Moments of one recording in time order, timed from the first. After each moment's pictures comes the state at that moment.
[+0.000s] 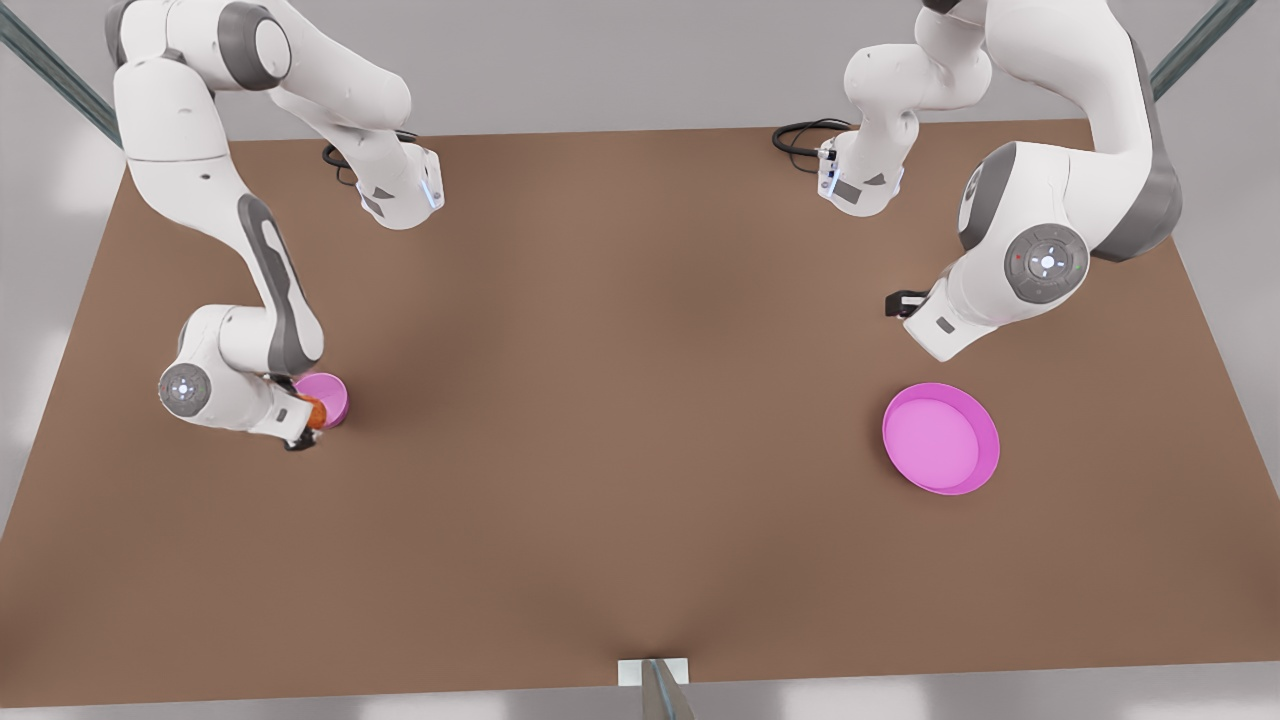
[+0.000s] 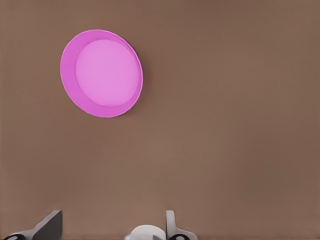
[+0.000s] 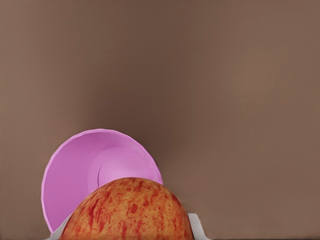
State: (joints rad) left arm -0.06 0.19 -0.22 -1.46 0.11 1.29 -0.19; right arm -0.26 0.36 0.12 -2.07 -0.09 2.24 -2.06
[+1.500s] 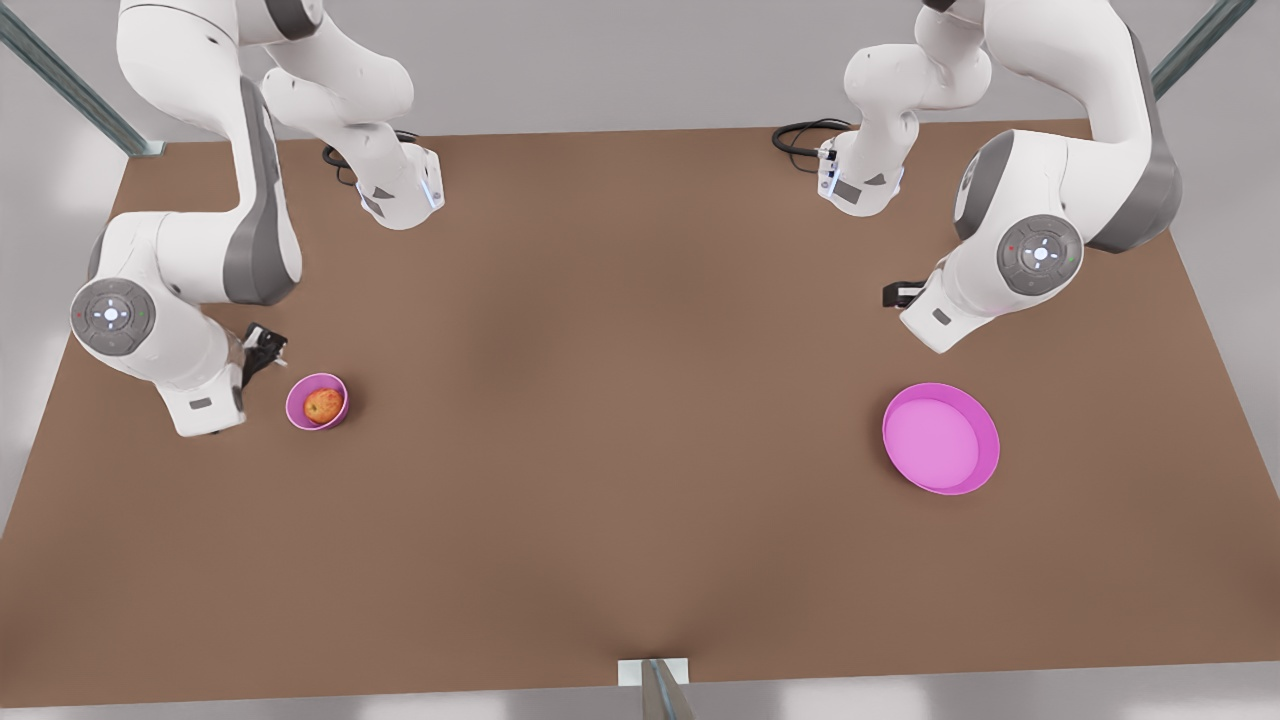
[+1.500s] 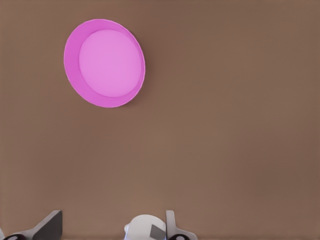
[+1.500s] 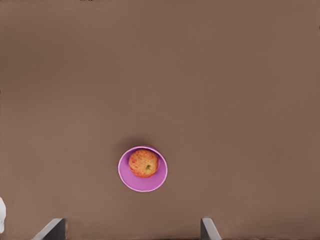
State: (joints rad) left arm -0.05 0.19 -0.25 -1.43 0.12 1.24 -0.23; right arm 0.07 0.18 -0.03 -1.59 -0.14 1.61 -0.97
